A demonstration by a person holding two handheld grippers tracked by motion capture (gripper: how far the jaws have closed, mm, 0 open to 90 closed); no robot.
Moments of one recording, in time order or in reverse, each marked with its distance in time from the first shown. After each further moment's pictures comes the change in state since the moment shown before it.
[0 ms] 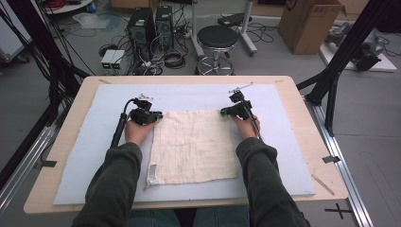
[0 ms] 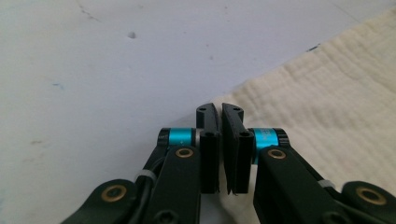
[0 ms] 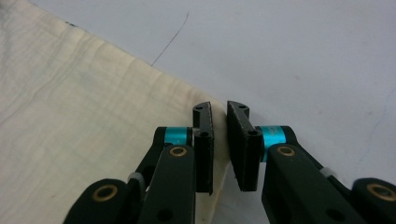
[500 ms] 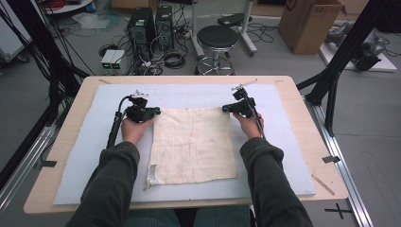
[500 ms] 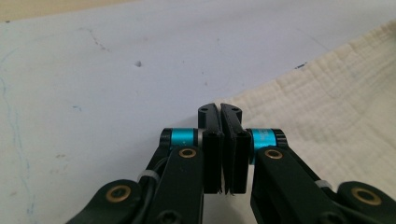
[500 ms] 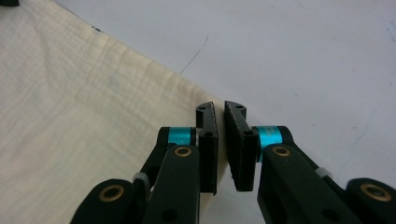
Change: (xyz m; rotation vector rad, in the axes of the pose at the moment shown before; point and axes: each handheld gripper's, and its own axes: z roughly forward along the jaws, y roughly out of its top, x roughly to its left) left arm 0.003 0.009 -0.024 -0.087 -0.034 -0.004; right arm 0.002 0.006 -0.023 -0.052 0.042 -0.036
